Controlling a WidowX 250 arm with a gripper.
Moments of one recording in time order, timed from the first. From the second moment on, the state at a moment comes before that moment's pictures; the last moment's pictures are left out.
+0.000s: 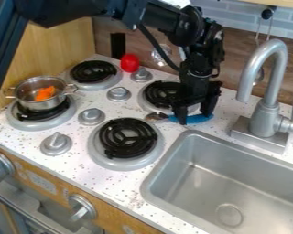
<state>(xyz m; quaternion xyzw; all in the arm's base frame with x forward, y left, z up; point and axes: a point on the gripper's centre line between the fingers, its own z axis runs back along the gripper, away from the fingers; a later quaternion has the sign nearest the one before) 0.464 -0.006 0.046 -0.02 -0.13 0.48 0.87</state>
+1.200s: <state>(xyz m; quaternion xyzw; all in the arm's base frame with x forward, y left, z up) 0.466 -0.002 0.082 -0.10 -0.14 0.60 0.78</state>
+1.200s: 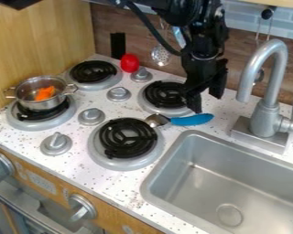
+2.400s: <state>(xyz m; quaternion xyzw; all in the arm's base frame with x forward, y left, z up) 0.478 0.029 0.029 -0.05 -0.13 0.76 0.63</state>
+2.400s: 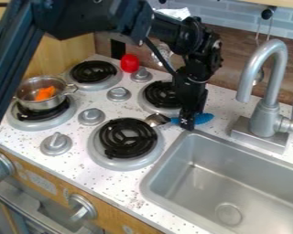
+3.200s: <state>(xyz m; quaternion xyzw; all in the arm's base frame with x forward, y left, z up) 0.495 0.032 0.022 -0.05 -0.13 0.78 0.61</state>
